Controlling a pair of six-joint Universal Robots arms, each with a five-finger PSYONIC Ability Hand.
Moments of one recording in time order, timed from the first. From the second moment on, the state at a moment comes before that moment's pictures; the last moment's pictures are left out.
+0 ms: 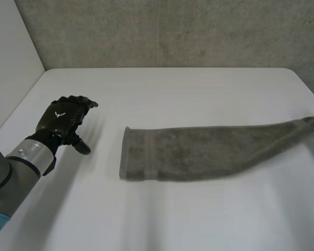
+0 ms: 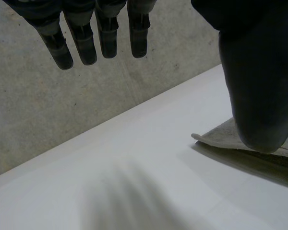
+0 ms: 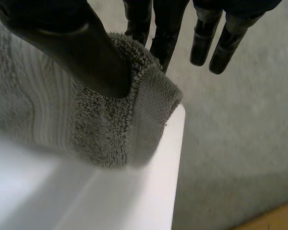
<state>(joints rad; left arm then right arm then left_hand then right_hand) 4.54 -1.79 -1.91 3.57 -1.25 3.30 1.24 -1.18 1.40 0.05 1.07 2.57 0.30 0.26 0.23 0.24 0.06 1.32 1.30 0.23 0.25 1.16</state>
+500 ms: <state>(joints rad) 4.54 -1.79 -1.91 3.57 -1.25 3.30 2.41 -0.85 1.10 0.02 1.40 2.56 0.30 0.26 0.23 0.24 0.06 1.32 1.30 0.23 0.25 1.16</state>
